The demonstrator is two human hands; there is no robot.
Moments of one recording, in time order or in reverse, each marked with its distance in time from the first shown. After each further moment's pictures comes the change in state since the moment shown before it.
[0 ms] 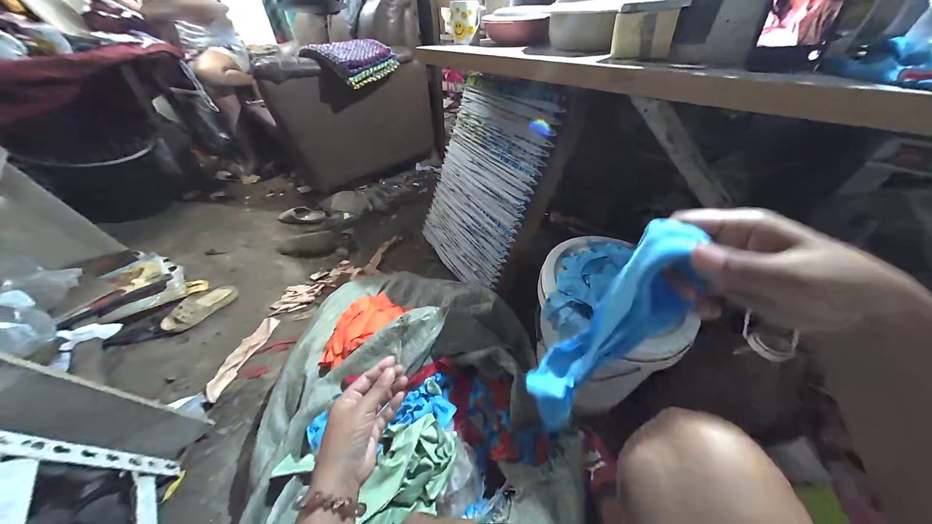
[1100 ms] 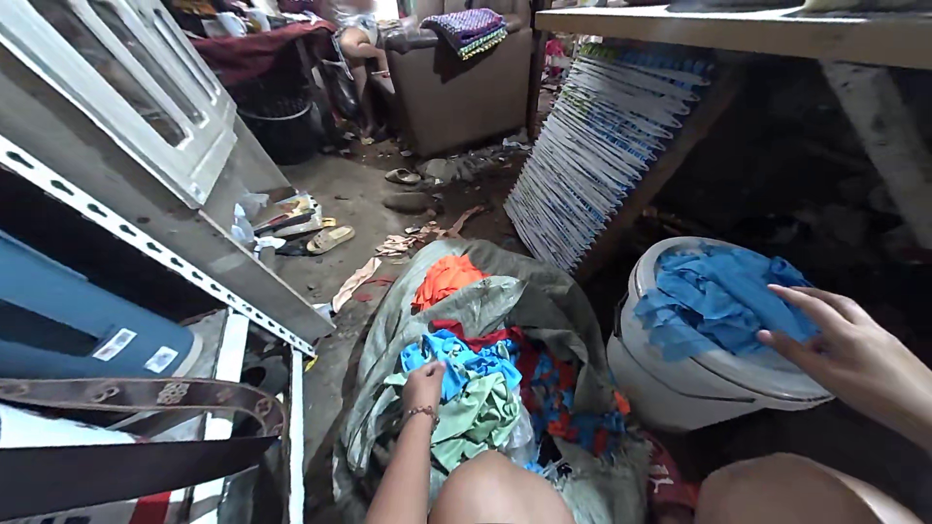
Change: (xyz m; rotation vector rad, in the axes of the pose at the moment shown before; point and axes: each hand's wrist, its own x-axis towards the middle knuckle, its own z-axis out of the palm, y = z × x) left_hand 0.051 -0.089 -0.089 0.886 0.235 -0.166; right_hand -0.042 0.165 -0.009 -0.944 0.406 0.230
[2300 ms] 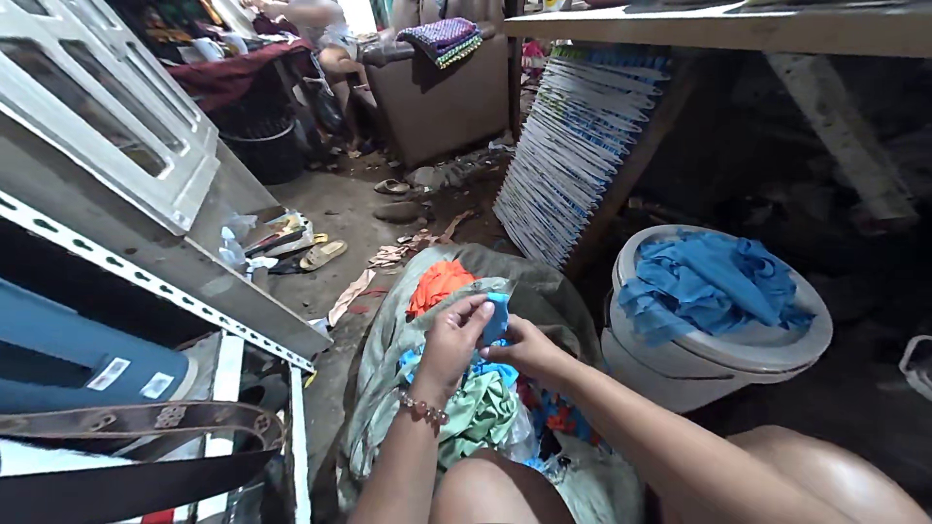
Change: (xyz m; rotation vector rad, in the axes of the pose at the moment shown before) left_hand -0.108 0.158 -0.053 -0.655 -0.286 0.470; right_hand 0.035 -0.225 0.179 1.163 -0.695 0.118
